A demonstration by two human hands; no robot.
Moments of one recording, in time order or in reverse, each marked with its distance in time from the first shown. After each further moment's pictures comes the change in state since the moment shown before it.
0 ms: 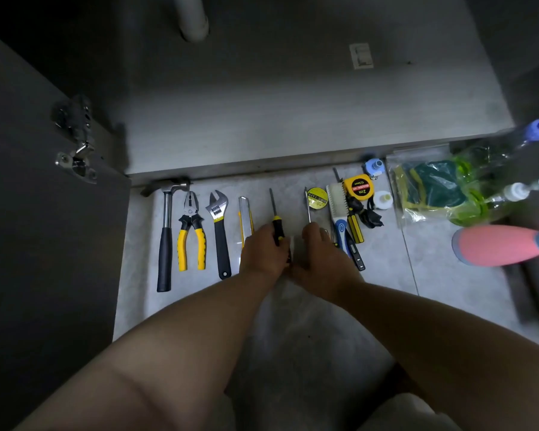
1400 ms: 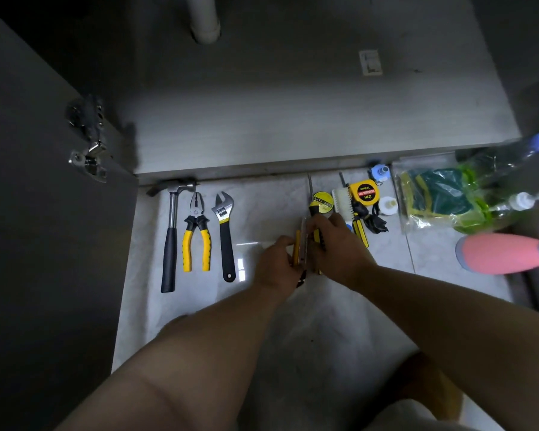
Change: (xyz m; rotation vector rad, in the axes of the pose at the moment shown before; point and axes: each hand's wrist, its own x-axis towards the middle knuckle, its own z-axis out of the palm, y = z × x) left_hand -0.013 -0.014 0.017 -0.130 -0.145 0.109; right_hand 0.018 -0.005 -0.034 -0.051 0.049 -0.087
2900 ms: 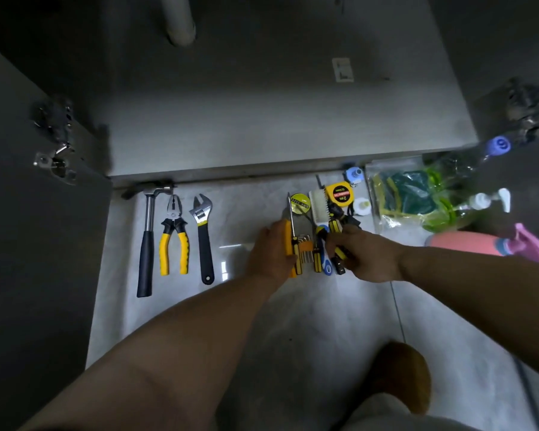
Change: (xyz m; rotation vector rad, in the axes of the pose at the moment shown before) left_hand 0.014 0.031 0.011 0.137 -0.039 0.066; right_hand -0.015 0.060 -0.080 -0.256 -0.493 -0.068
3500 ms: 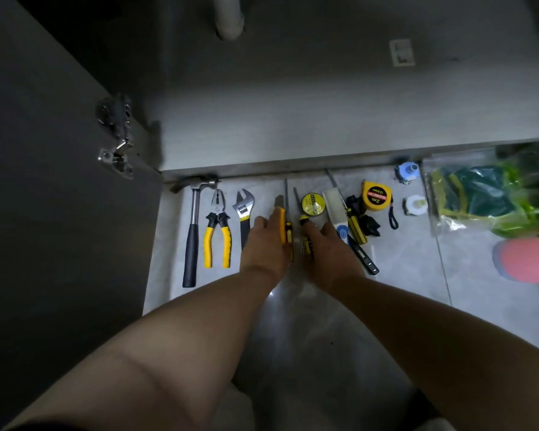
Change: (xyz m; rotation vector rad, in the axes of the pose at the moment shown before) left_hand 0.001 -0.053 -0.057 0.326 0.140 -0.076; right_hand 0.087 -0.107 0.084 0.193 0.425 0.132
